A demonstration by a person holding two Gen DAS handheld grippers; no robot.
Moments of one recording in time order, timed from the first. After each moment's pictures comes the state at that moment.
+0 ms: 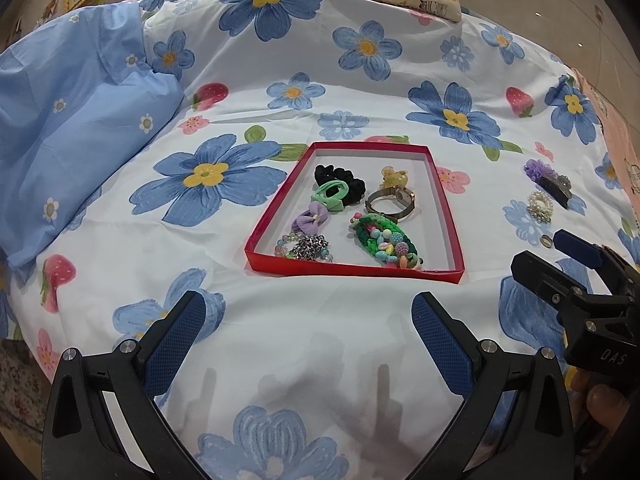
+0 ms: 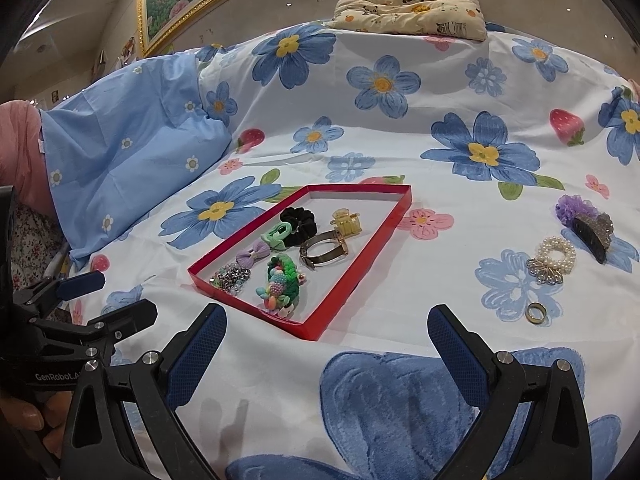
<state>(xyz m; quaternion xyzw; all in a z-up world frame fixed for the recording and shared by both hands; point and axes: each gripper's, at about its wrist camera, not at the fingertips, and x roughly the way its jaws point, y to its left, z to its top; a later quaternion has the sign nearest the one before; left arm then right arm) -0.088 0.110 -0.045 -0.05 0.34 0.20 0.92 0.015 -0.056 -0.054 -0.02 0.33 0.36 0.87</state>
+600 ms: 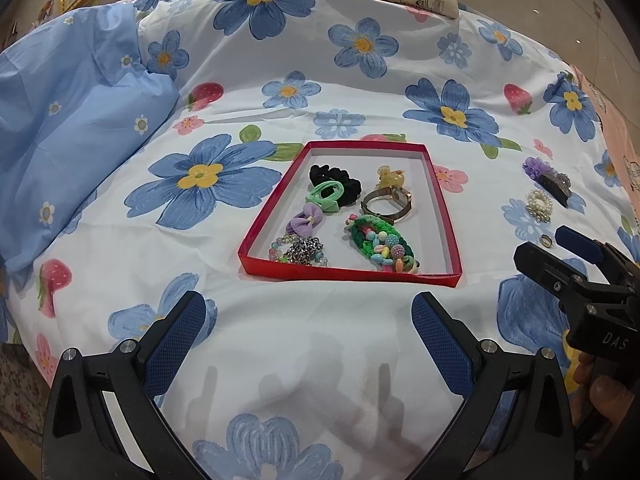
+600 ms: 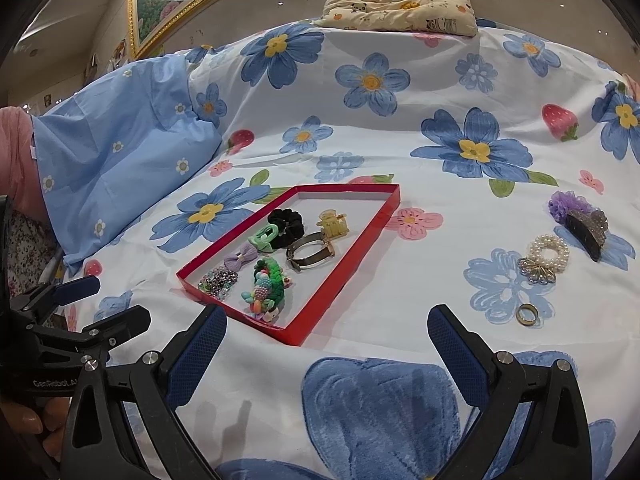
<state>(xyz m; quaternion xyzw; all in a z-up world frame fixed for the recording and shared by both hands) -0.081 0.116 -0.045 -0.05 0.35 0.19 0.92 0.027 -0.060 -0.054 -0.02 0.34 0.35 0.88</state>
